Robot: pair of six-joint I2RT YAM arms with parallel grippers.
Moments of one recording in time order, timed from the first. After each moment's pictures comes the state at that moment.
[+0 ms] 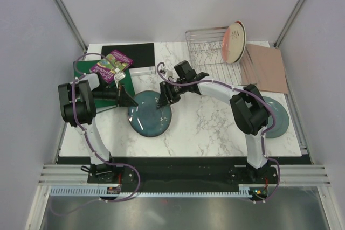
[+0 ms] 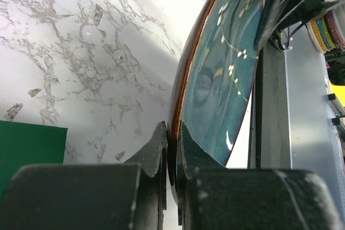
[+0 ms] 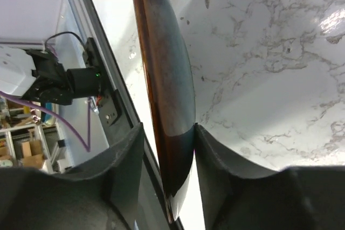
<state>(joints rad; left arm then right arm) 0.19 2.04 1.31 -1.26 1.28 1.29 0.66 2.03 1.51 -0.31 -0.83 0.37</state>
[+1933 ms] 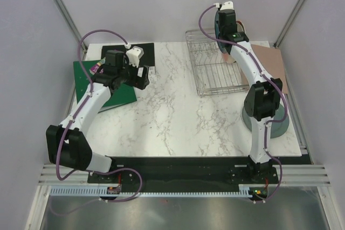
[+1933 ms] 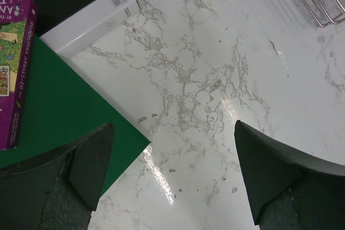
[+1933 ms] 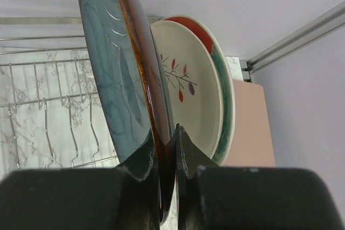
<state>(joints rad) -0.22 1.42 1.21 -0.46 0.24 0.15 0.26 2.16 2.17 -0.42 0.54 -0.16</state>
